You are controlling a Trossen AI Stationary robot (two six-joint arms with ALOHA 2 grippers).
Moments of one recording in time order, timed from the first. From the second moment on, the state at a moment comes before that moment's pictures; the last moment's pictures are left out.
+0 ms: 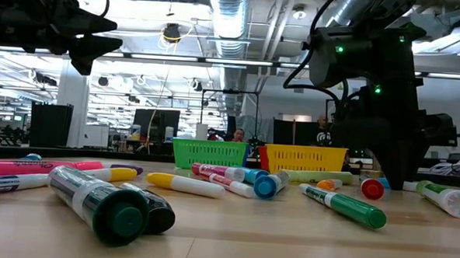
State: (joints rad) left arm 0.05 0.12 0.05 0.16 -0.05 -0.19; right arm 0.10 1.75 0.91 -0.92 0.08 1.22
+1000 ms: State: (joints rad) left arm 0.05 0.12 0.05 0.17 -0.05 -0.19; right arm 0.00 1.27 0.91 -0.88 0.14 1.05
